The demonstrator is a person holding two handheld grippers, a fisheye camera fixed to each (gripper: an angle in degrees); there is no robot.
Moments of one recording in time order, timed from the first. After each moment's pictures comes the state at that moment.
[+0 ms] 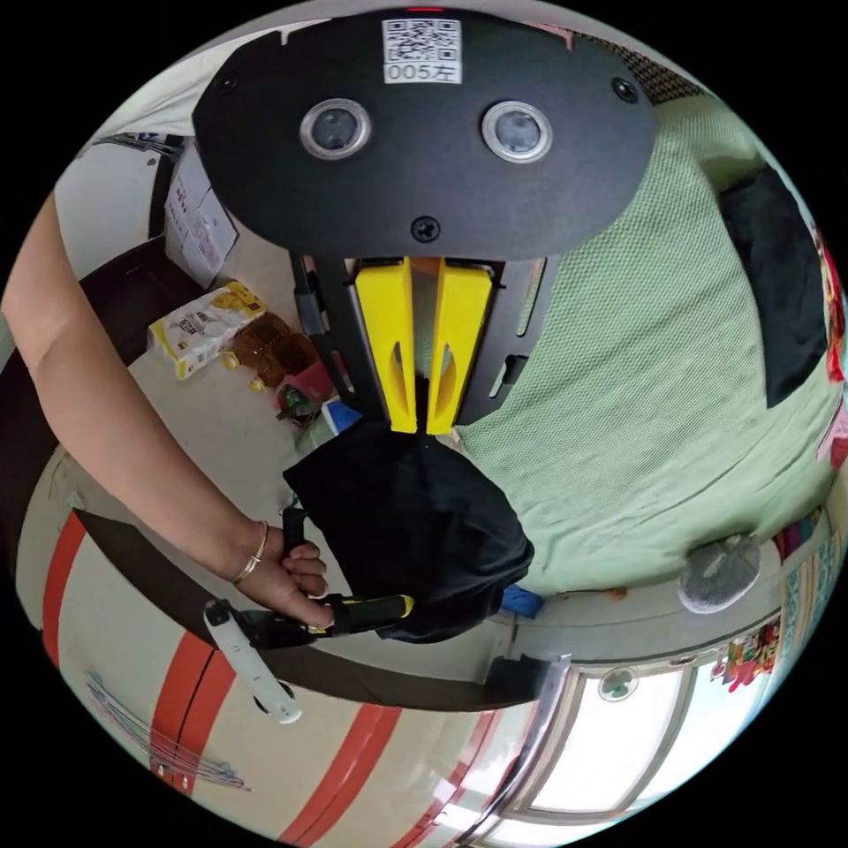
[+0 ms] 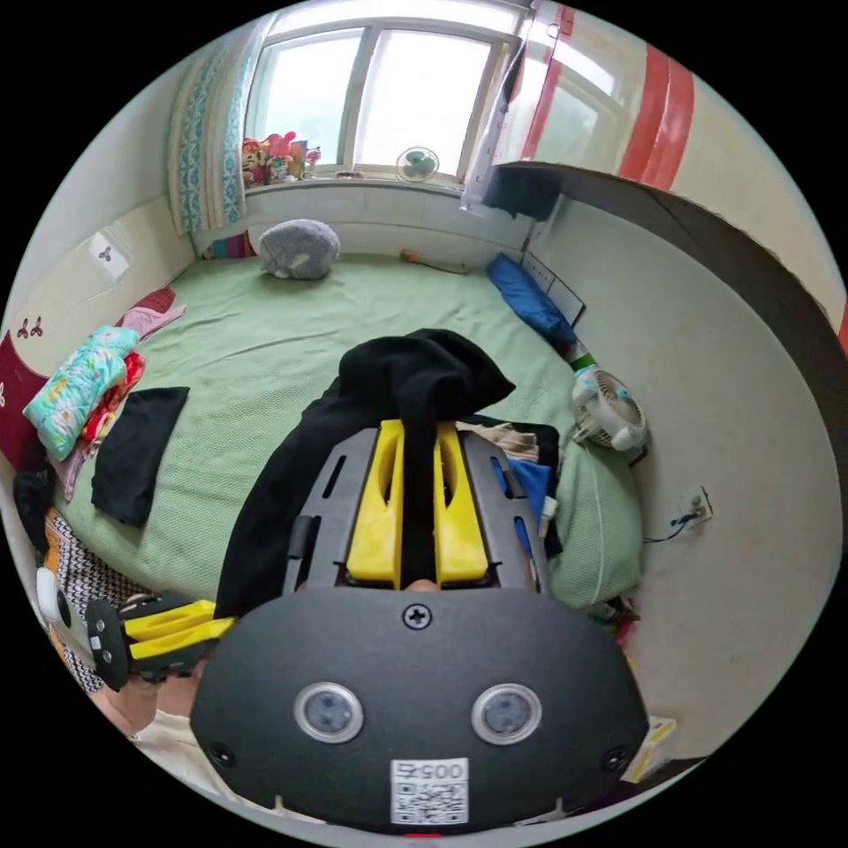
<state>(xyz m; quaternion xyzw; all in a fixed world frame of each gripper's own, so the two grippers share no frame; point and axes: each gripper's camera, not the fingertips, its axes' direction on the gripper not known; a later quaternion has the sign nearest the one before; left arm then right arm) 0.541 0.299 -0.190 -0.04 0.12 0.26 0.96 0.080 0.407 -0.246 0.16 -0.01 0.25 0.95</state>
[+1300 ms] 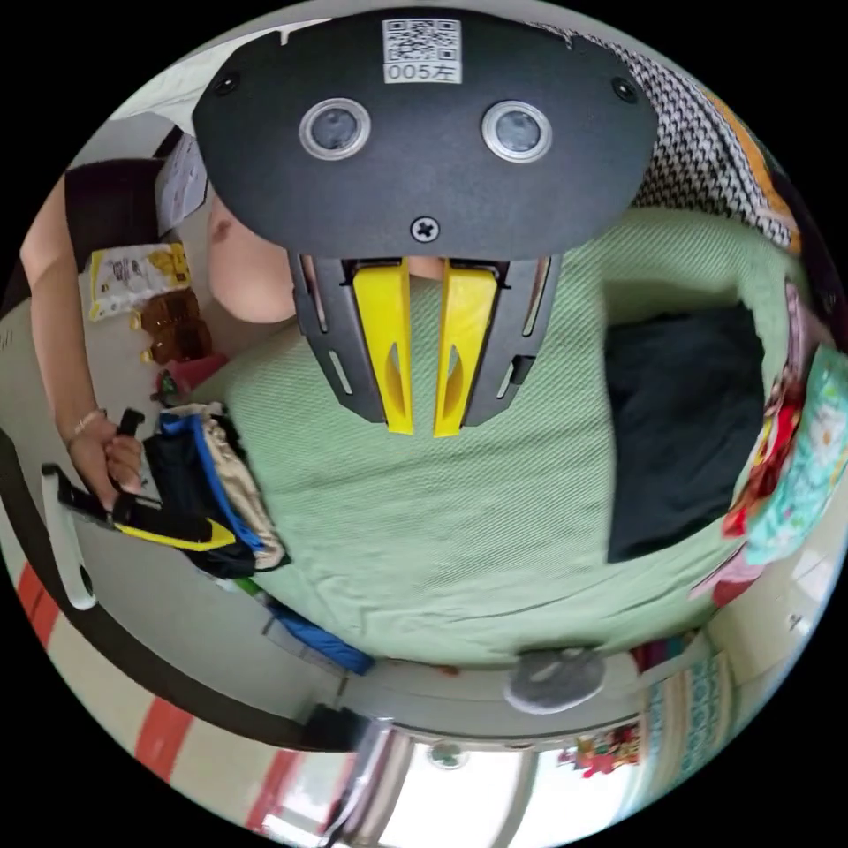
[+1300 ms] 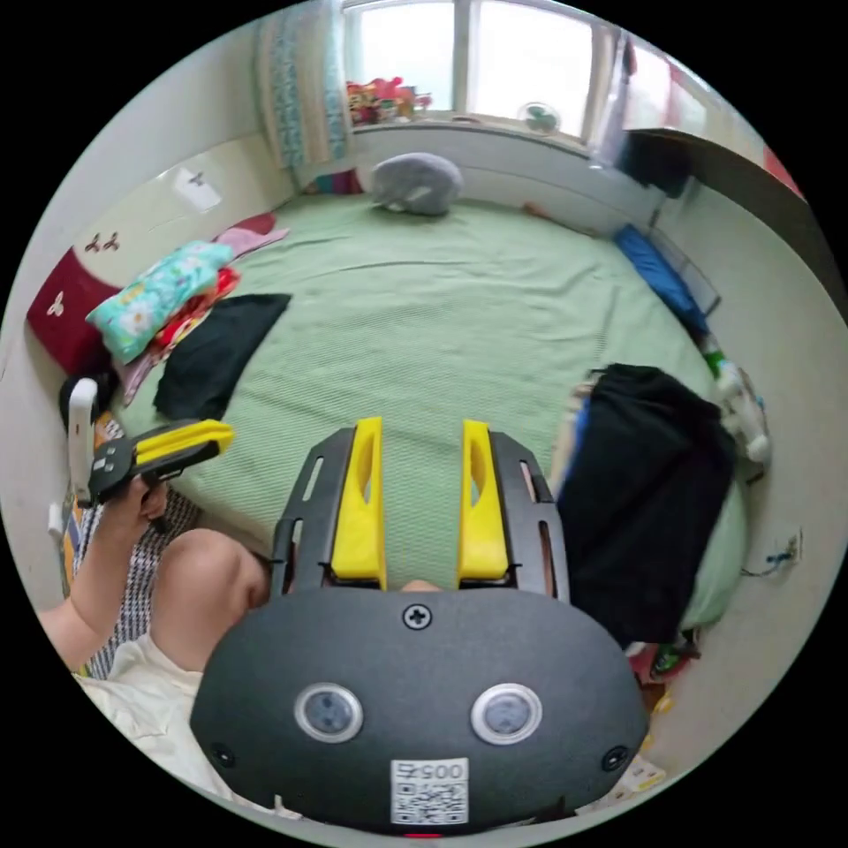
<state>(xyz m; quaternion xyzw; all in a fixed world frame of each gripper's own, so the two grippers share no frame) 0.223 0.267 -0.244 -0.10 -0.10 0.07 0.99 -0.165 0.333 -0.147 0.15 -0.21 0.07 0.96</state>
